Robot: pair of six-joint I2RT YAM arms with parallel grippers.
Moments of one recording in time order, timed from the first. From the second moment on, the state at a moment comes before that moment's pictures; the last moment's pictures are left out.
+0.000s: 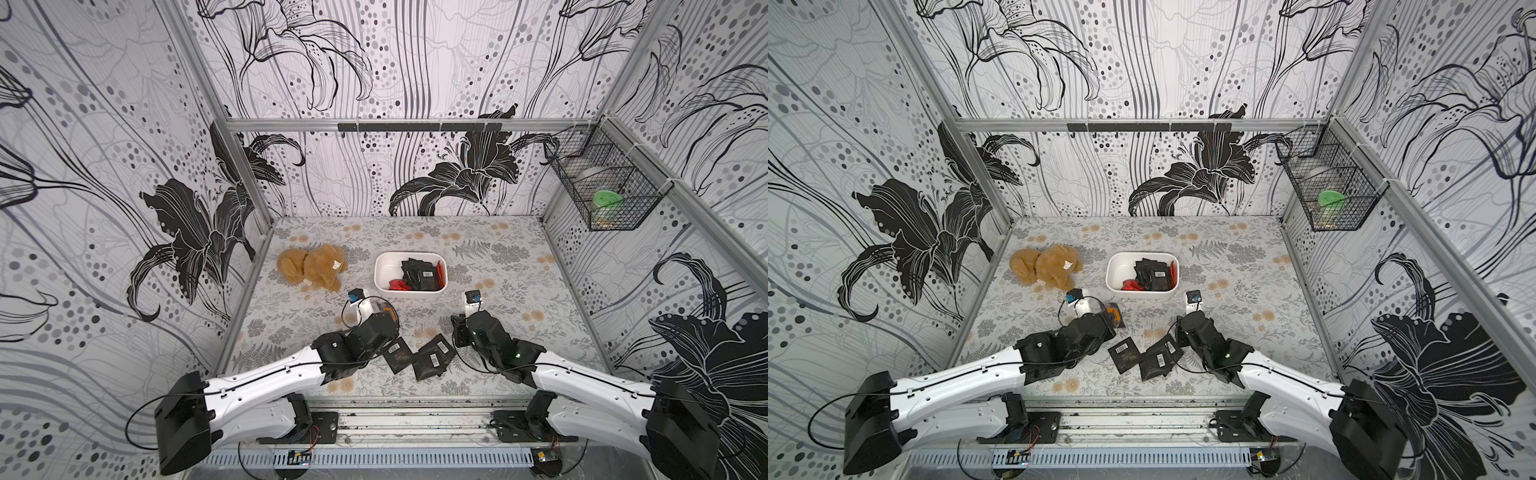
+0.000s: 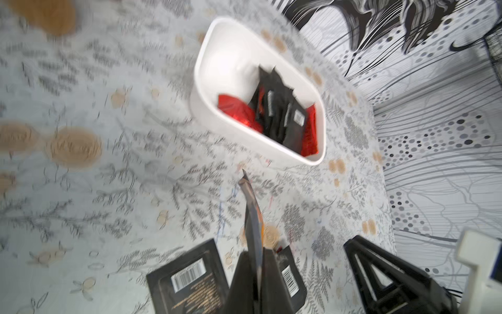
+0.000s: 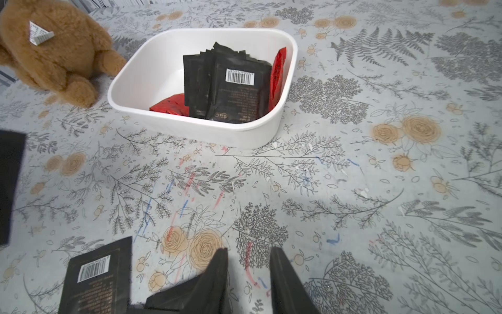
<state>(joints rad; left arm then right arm) -1.01 1.15 0.80 -0.36 -0.58 -1.15 0.85 1.02 0.43 -0.03 0.39 0.46</state>
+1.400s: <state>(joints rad) -0.60 2.01 1.55 -0.60 -0.46 -0.60 0.85 0.99 0.37 0.00 0.33 0.45</state>
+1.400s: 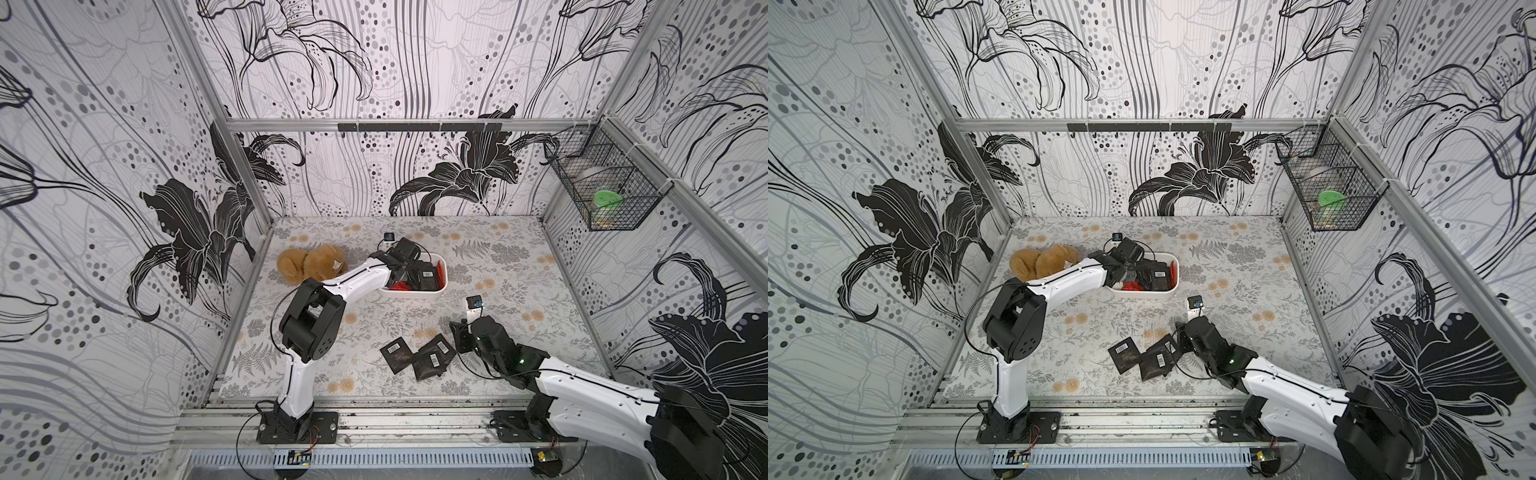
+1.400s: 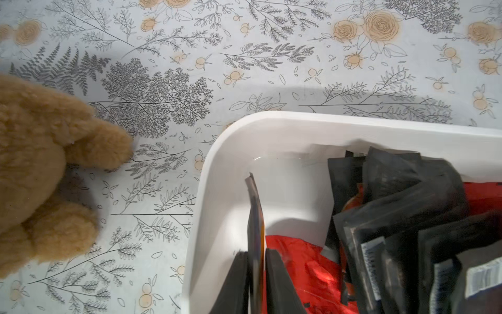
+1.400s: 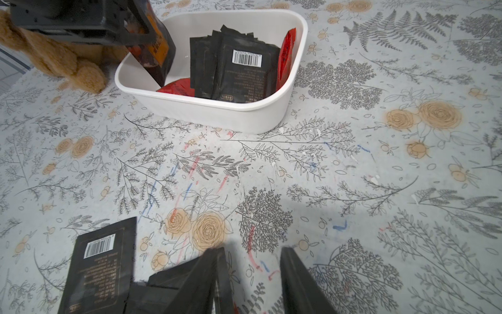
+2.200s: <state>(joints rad) -0.61 1.22 0.74 -0.29 -0.10 -0.88 0.86 1.14 0.37 0.20 -0.07 0.36</state>
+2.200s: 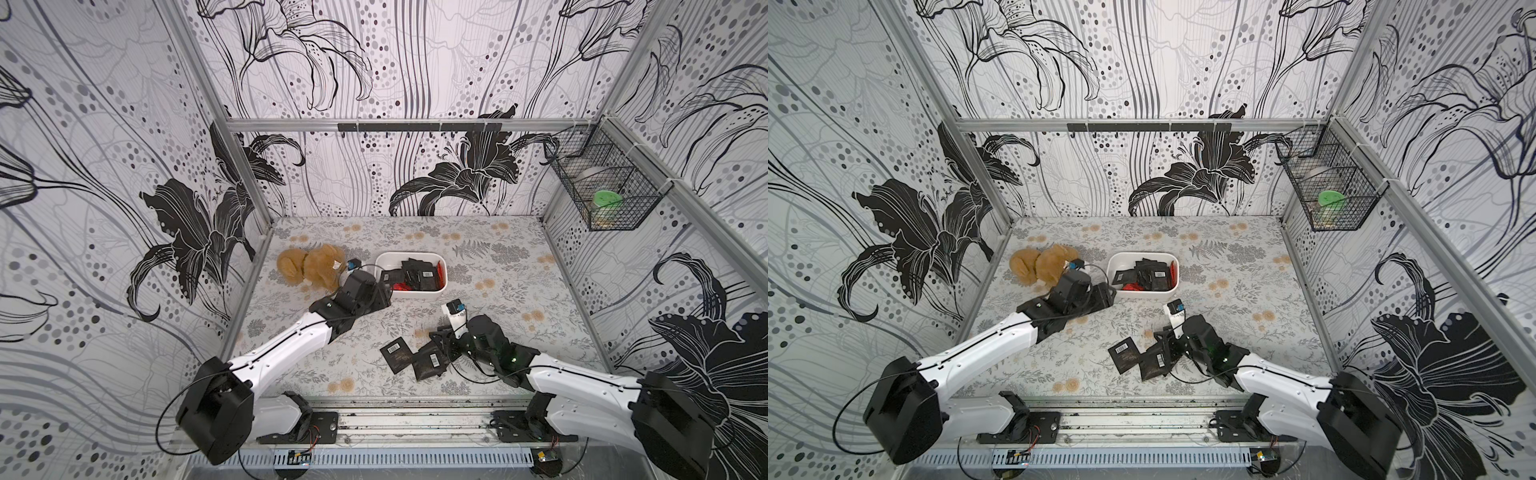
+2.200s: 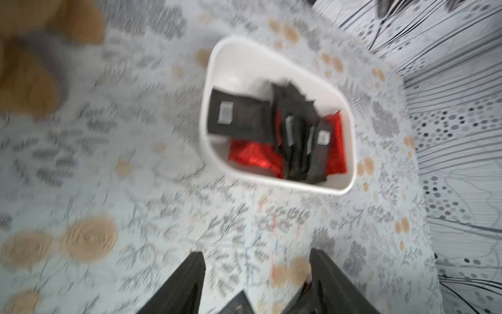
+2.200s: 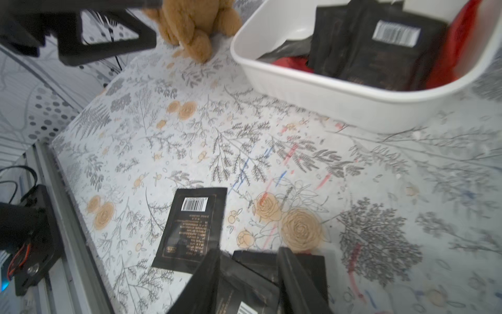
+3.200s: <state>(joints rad) -0.96 1.02 0.27 -0.04 -0.16 -1.45 0.99 1.69 0.77 0.02 -0.08 0.27</state>
